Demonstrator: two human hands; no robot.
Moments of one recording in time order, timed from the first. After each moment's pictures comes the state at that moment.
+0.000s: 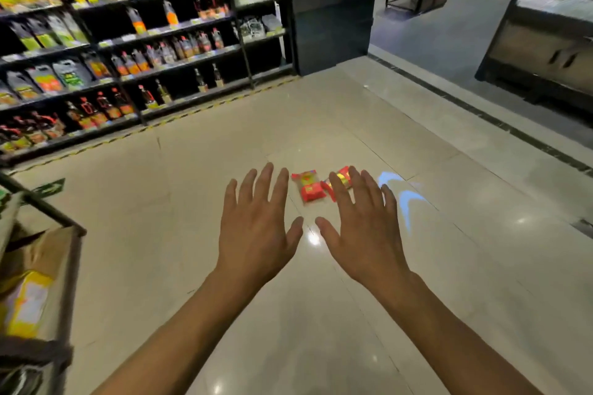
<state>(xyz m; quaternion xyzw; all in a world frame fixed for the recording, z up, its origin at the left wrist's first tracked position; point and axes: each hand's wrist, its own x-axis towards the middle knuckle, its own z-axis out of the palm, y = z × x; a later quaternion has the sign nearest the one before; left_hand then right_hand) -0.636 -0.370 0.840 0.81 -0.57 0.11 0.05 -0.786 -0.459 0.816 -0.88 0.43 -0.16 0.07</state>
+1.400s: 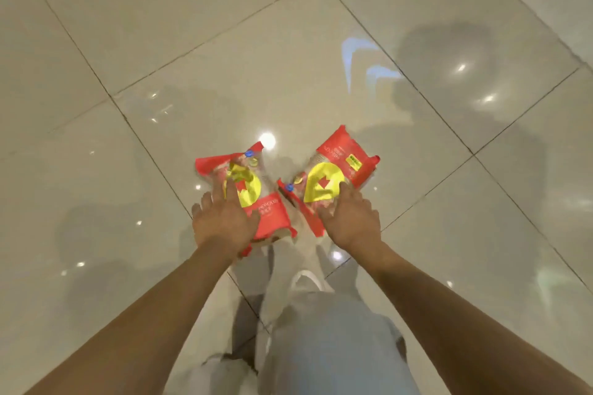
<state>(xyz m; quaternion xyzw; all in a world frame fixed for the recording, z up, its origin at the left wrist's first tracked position) -0.214 -1.197 0.008 0.84 -0.46 -0.27 -0.12 -0.421 -1.279 0.006 -0.68 0.64 0.18 0.31</state>
